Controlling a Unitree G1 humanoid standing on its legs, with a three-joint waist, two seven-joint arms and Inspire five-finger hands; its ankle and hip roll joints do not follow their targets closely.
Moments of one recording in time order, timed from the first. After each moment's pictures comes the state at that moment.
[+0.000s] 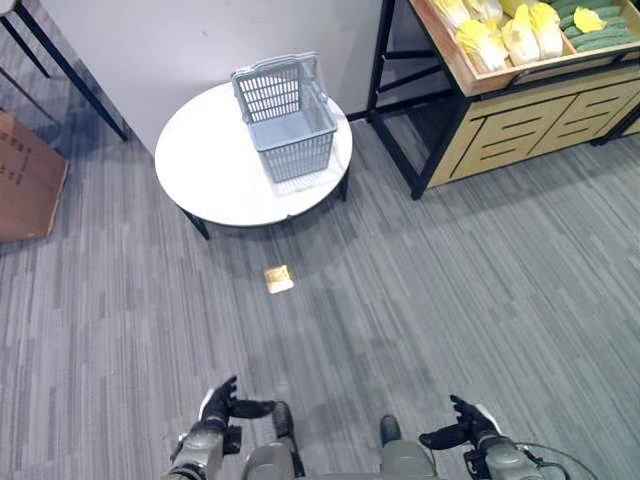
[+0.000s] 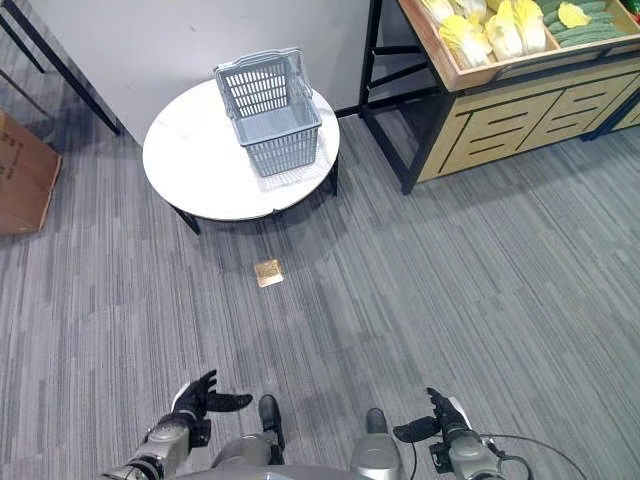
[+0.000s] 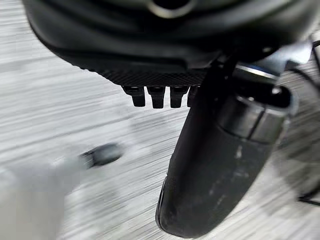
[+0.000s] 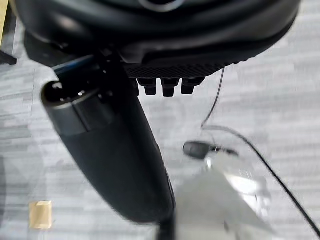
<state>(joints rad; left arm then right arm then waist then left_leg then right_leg) -0.15 0.26 -0.20 1.18 -0.32 -0.17 0.09 -0.06 -0.34 0.22 1.20 0.13 -0.13 -0.02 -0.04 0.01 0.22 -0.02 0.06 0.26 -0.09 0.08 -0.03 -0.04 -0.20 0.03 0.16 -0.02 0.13</state>
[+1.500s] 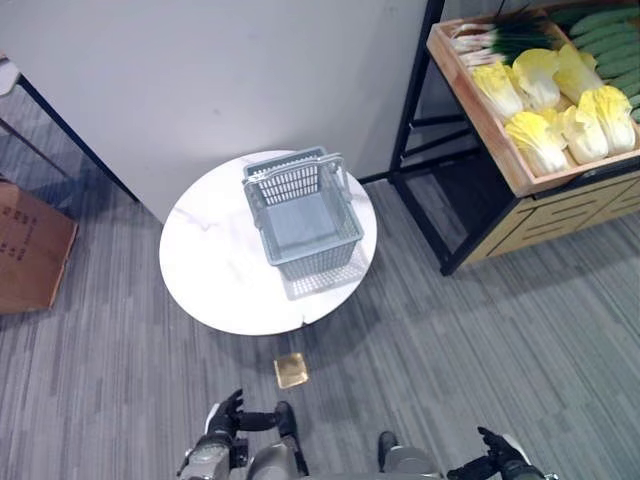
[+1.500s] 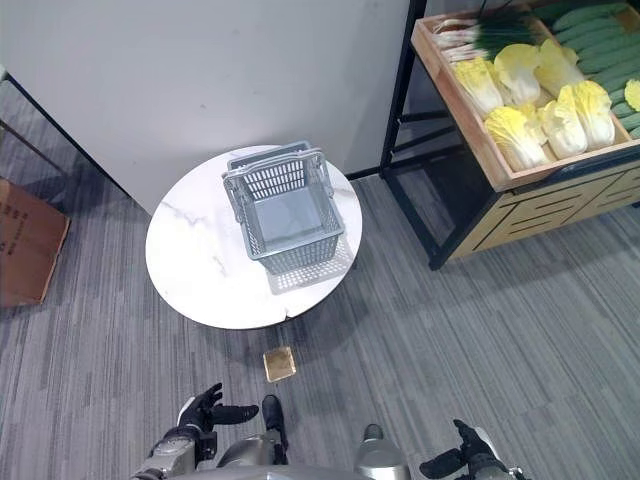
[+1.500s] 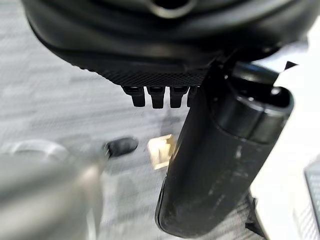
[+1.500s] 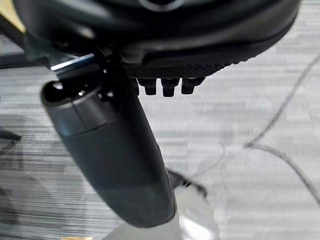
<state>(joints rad) -0.09 0.21 -0.20 1.23 -0.35 -0.16 0.09 0.02 -0.41 0.22 1.22 0.08 -0.12 -0.04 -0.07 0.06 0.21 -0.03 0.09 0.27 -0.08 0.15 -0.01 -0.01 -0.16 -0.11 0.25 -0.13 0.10</state>
